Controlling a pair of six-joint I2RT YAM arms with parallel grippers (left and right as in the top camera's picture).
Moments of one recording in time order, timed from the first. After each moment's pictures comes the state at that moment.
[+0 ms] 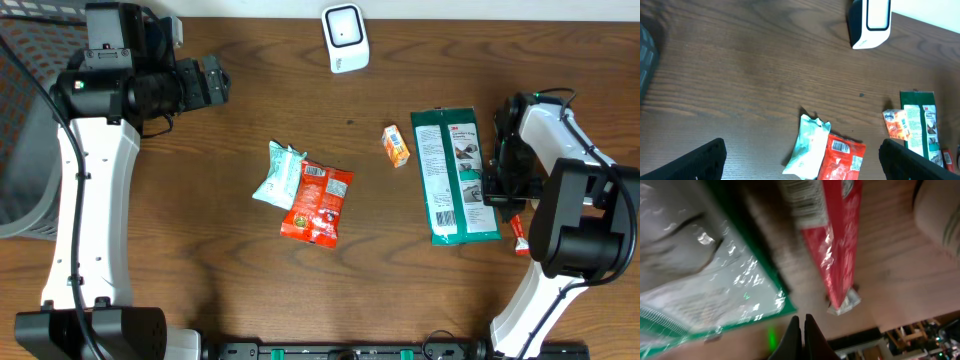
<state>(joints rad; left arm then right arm) 0.04 1.61 1.70 -1.03 0.29 -0.19 -0.13 2.07 1.41 -1.35 0.22 0.11</state>
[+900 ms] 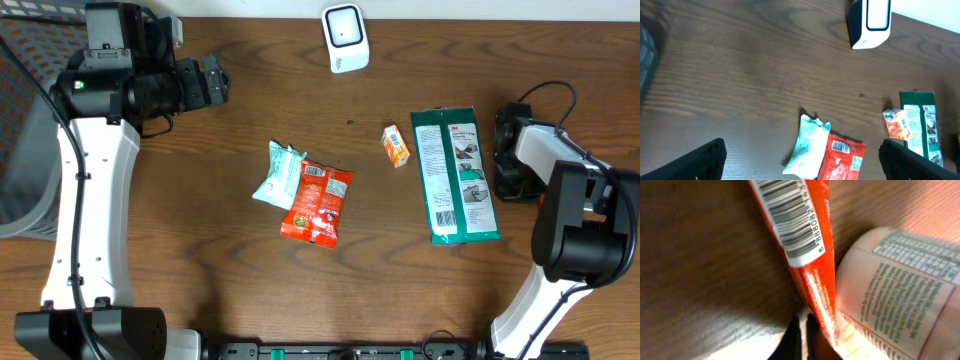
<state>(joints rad) 0.04 1.61 1.70 -1.03 0.29 -0.19 -0.14 2.04 1.24 -0.83 0.60 0.06</state>
